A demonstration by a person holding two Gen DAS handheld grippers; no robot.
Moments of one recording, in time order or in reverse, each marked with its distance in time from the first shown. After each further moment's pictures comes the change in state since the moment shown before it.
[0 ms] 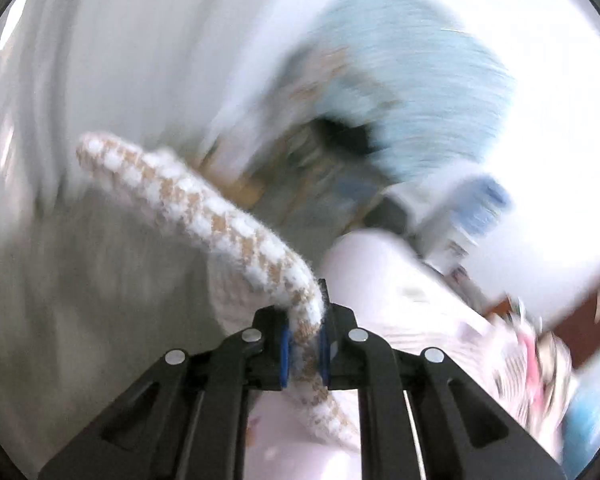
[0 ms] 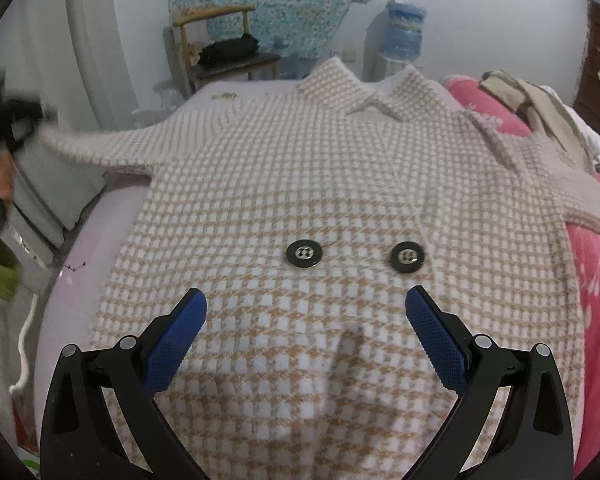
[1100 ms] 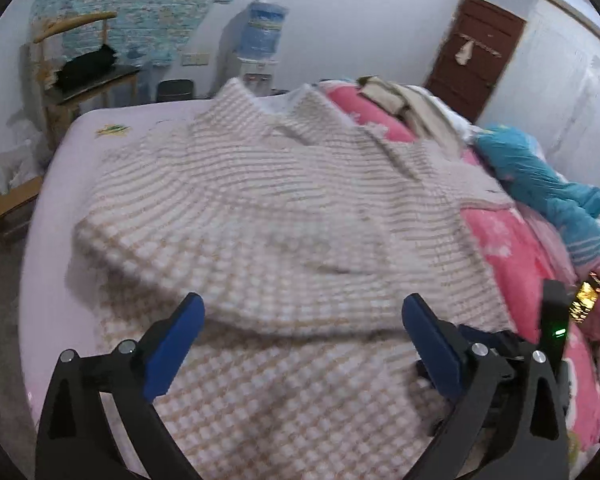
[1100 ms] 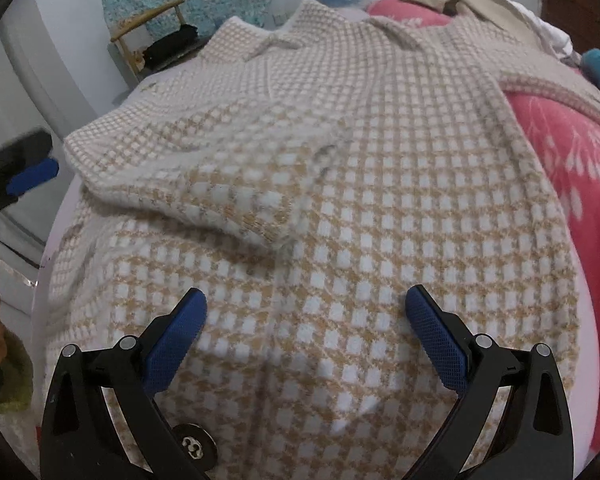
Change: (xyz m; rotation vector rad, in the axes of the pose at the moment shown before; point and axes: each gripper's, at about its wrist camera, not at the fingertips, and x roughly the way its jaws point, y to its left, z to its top) left arm -0.010 -0.216 -0.193 0.565 0.459 -0.421; right arm 0.021 -0.106 -0.055 0.229 0.140 0.023
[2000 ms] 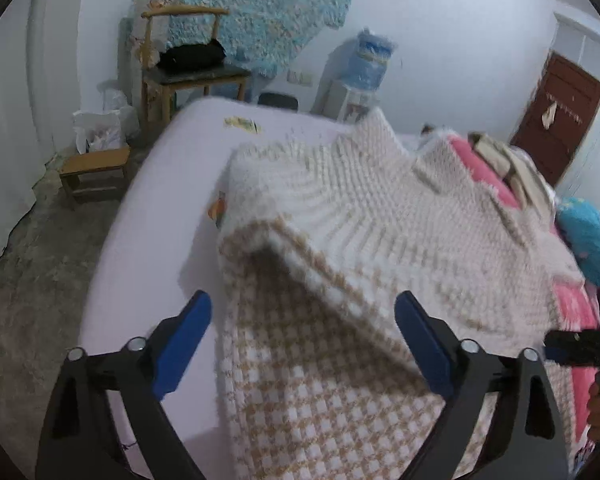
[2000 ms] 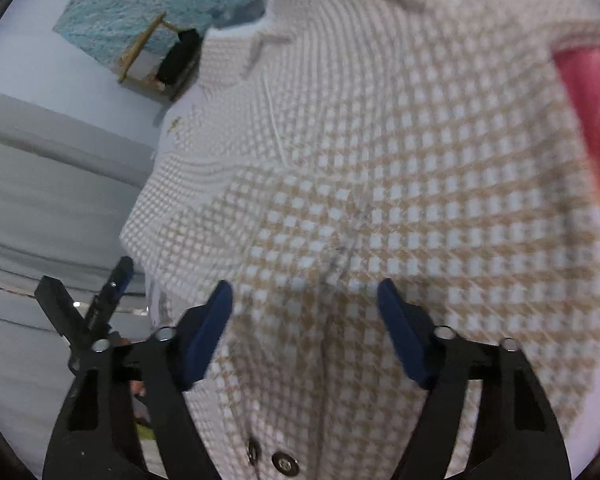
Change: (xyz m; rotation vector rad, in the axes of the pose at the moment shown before) left arm 0.016 0.086 -0.001 -0.214 -0.098 0.223; right arm 0.032 -0.043 0.085 0.286 0.283 0.386
